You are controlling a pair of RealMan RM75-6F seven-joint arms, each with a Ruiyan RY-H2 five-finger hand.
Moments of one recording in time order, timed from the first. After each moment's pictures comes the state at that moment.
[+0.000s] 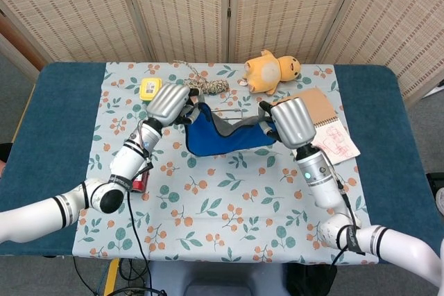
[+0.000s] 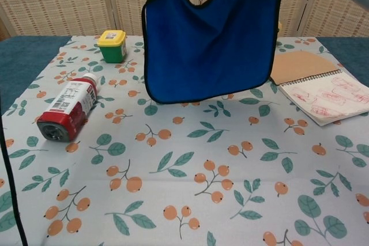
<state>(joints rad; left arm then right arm) -1.10 -1.41 -0.43 -1.38 0.92 0.77 0.13 0.73 -1.48 0.41 -1.46 -1.35 1.16 -0.31</state>
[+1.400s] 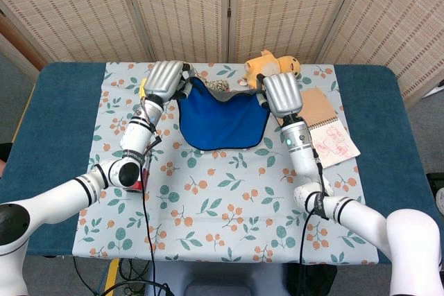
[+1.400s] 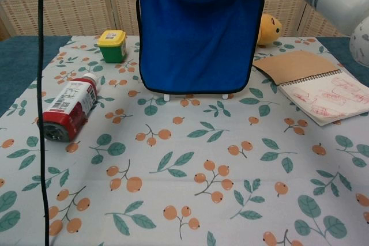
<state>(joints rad) -1.25 -1.51 -0.42 -1.07 0.70 0.72 0.26 0.97 -1.66 0.44 -1.02 -1.12 1.03 -0.35</state>
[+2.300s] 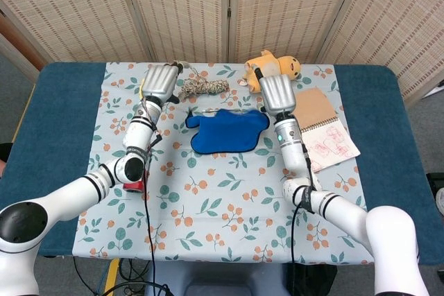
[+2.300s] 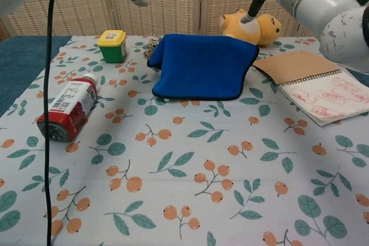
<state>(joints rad) -1.29 -1.57 -0.36 -0.94 0.53 0.68 0.43 1.04 -1.74 0.45 -0.89 -0.96 0.94 -0.48</state>
